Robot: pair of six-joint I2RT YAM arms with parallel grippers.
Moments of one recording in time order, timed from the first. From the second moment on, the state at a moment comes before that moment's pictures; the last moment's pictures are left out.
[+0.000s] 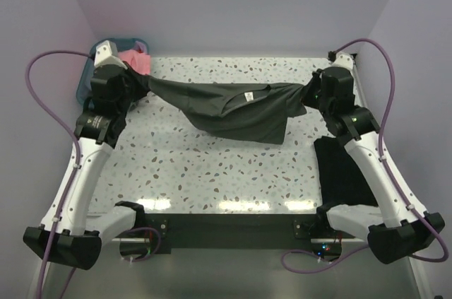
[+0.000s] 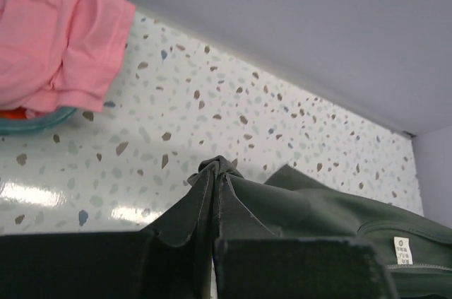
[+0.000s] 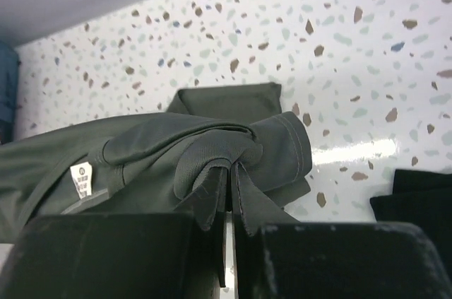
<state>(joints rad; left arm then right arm) -0.19 1.07 1.19 -0.46 -0.18 -0.58 0.32 1.12 1.22 -0.58 0.27 0.49</state>
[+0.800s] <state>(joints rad) -0.10 1.12 1.79 -0.32 0.17 -0.52 0.37 1.94 2.11 -0.22 -0.38 0.45</state>
